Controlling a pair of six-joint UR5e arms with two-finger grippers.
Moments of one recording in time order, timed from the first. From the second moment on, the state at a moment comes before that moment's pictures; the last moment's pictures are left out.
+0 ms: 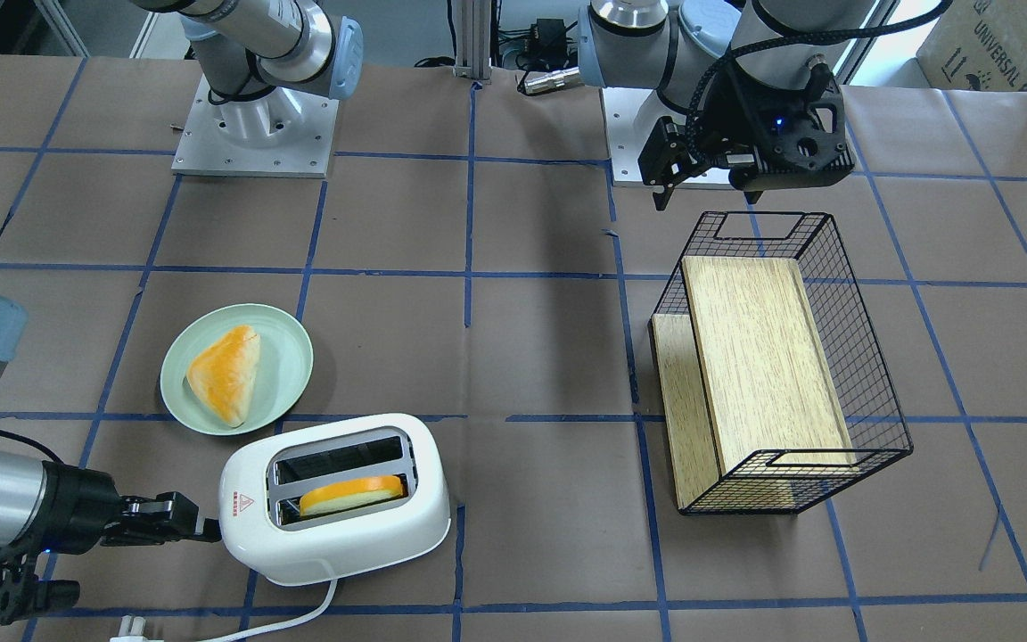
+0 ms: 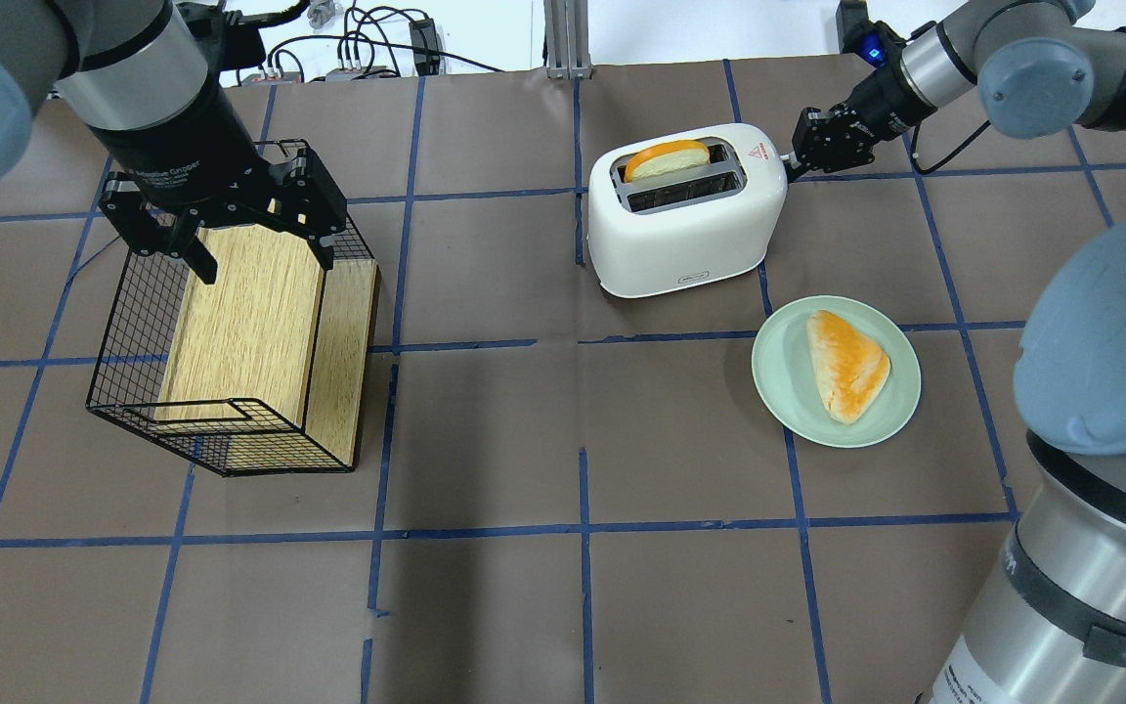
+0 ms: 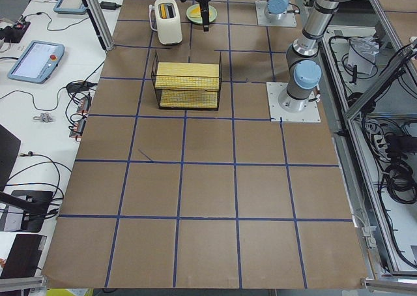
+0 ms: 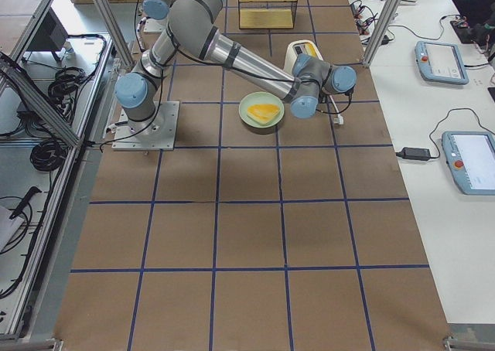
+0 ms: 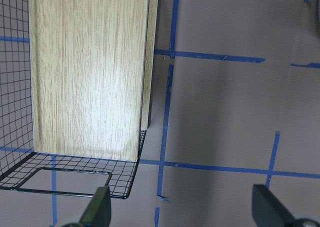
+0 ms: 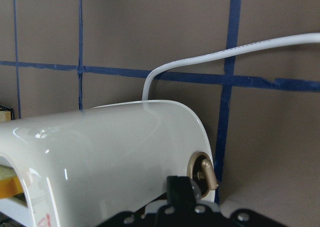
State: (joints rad) left arm -1.60 -1.56 -1.53 -1.70 1.58 -0.13; right arm 1.31 -0.91 1.32 -1.77 -0.94 -0.41
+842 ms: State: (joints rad) left arm -1.60 -1.56 -1.53 -1.70 1.58 -0.13; right arm 1.48 -1.16 1.31 -1.79 -1.56 -0.34
